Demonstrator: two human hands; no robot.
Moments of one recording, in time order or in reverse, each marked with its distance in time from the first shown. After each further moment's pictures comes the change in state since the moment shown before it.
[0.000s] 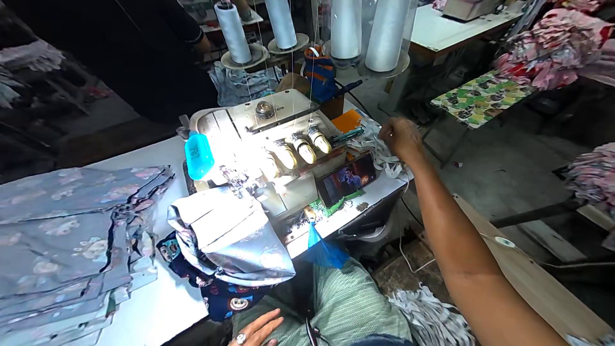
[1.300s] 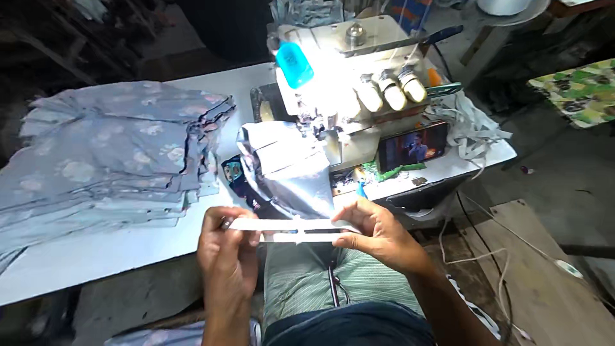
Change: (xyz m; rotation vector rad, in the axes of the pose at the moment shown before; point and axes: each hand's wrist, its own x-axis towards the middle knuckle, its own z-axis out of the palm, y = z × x) left_hand 0.040 0.005 -0.032 -0.887 0.827 -0.027; right_hand -0.236 -0.151 0.071 1.265 -0.724 -0.312
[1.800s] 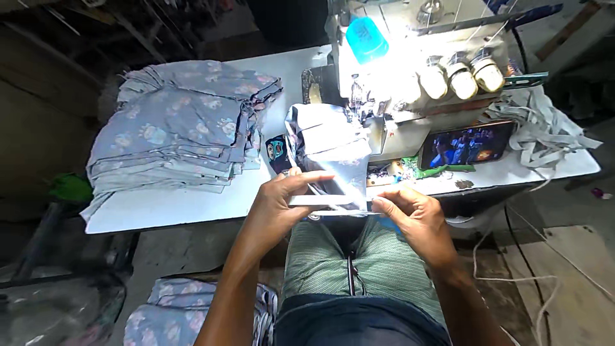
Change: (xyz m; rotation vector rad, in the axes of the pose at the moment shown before) left_hand 0.036 0.026 -0.002 0.791 -0.446 0.116; right_hand 0.006 0.018 -0.003 -0.382 0.298 -0.087
